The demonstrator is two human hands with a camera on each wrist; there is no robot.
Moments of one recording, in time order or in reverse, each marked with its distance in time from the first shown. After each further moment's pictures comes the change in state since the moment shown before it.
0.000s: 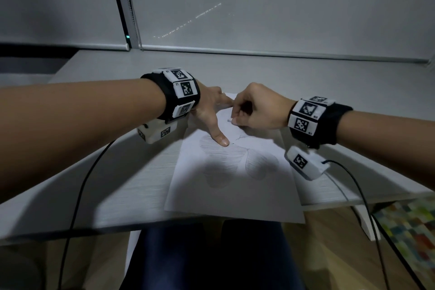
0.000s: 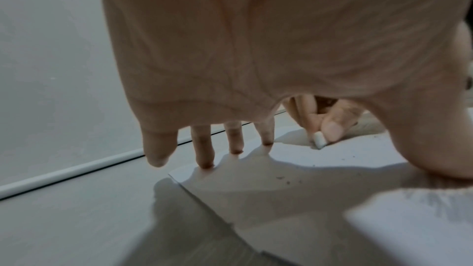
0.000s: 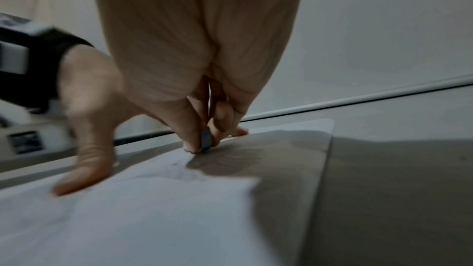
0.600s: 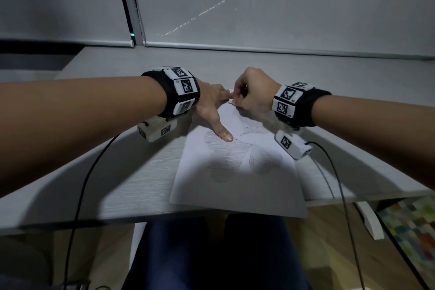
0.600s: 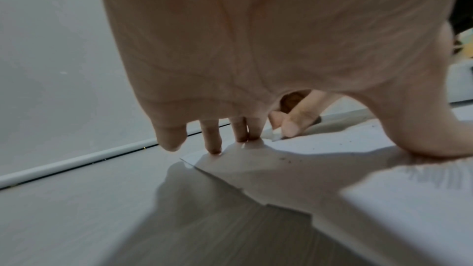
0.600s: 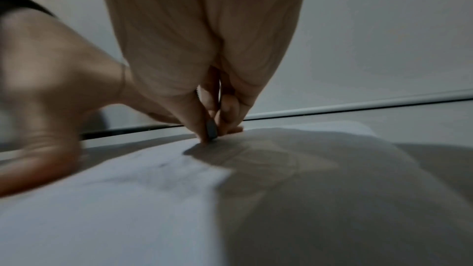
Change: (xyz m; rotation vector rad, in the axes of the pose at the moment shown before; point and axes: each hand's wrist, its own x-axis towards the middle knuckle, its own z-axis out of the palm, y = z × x) left_hand 0.003 -0.007 0.009 -0.084 0.048 -0.005; right_hand 0.033 -0.004 0.003 -0.061 0.138 0.106
